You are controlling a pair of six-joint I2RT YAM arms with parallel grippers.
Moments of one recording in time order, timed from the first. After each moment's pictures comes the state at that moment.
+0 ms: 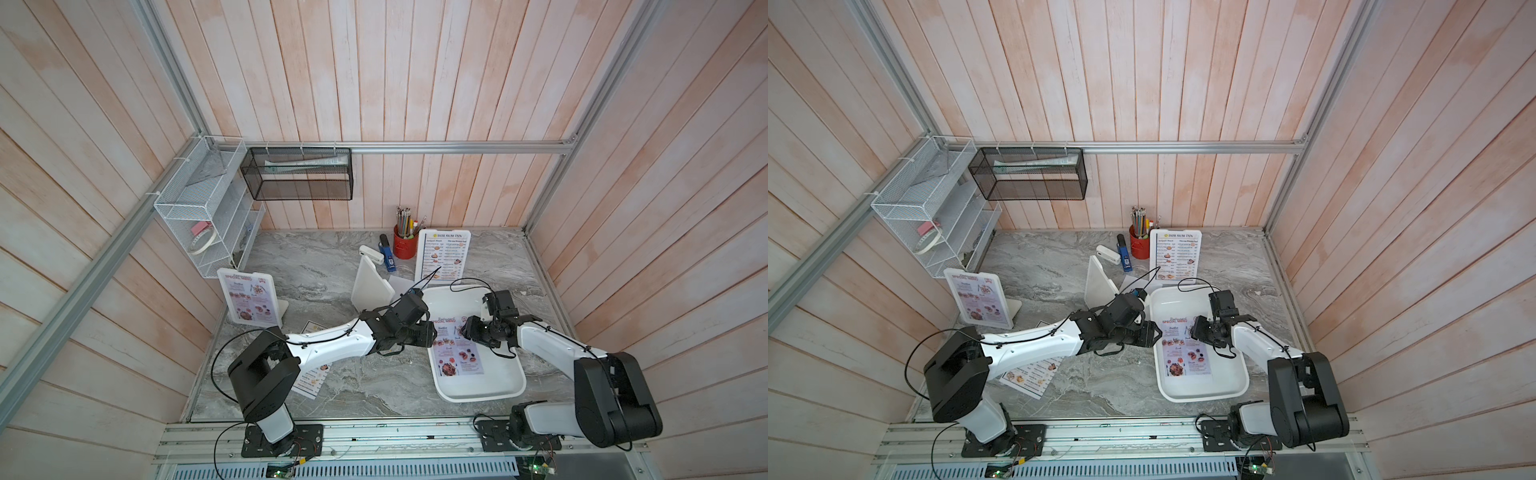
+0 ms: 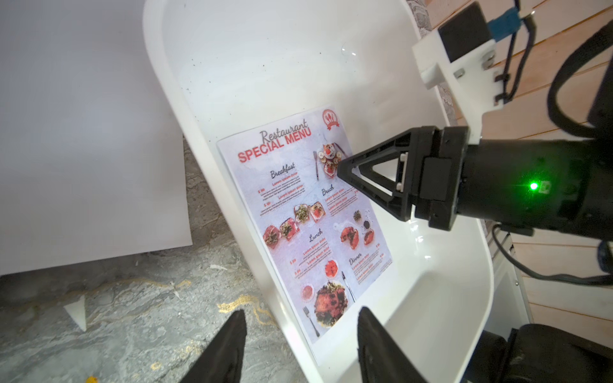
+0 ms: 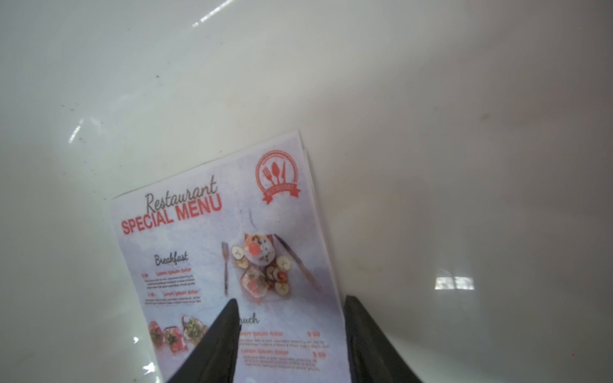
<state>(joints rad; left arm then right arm) -0.98 1.68 1.12 -0.25 0.10 -0.71 0.21 1.37 0.61 -0.37 -0.21 0.50</state>
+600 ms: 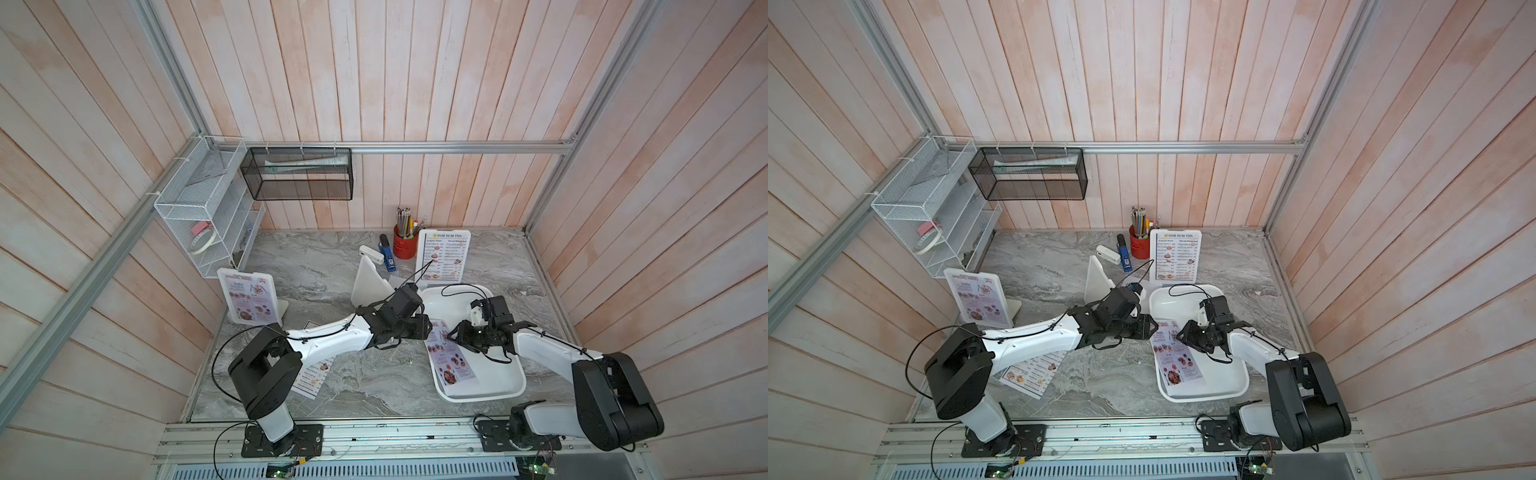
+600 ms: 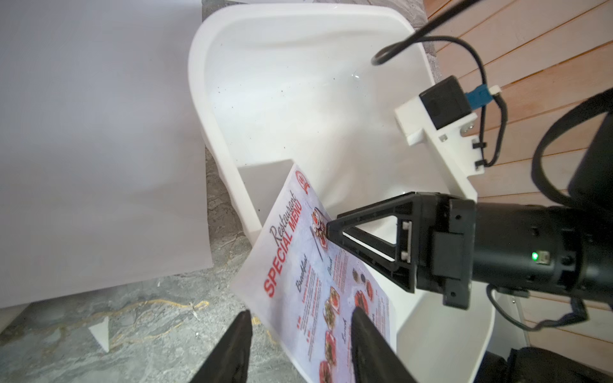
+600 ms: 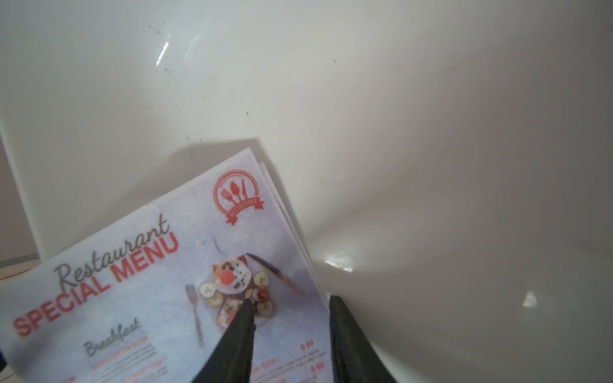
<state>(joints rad) -0.92 1.70 1.12 -0.22 0.13 -0.70 0.26 1.35 0.54 -0.28 -0.43 0.61</state>
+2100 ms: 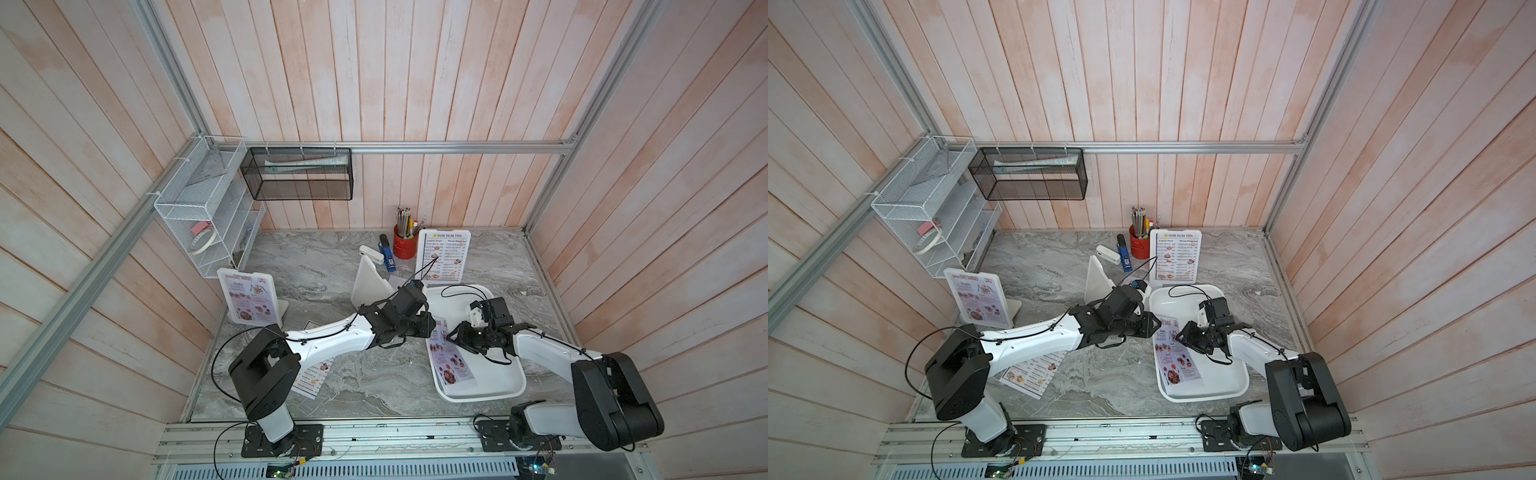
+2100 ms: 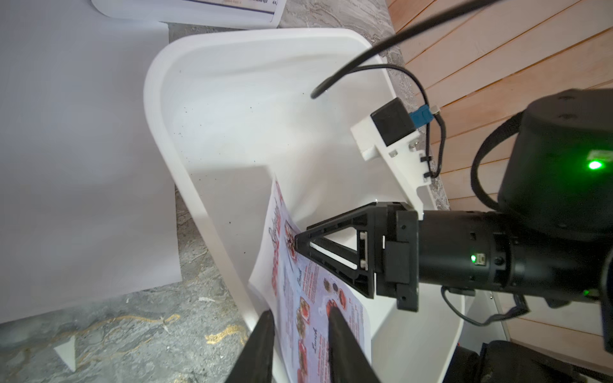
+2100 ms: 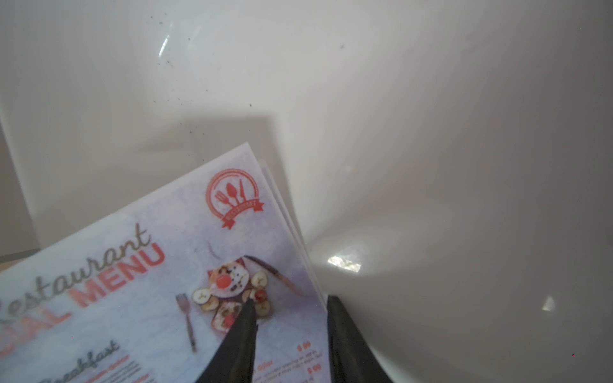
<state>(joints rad) -0.94 1.69 1.16 -0.21 0.13 -0.71 0.26 1.35 0.53 -0.25 -0.45 0.61</state>
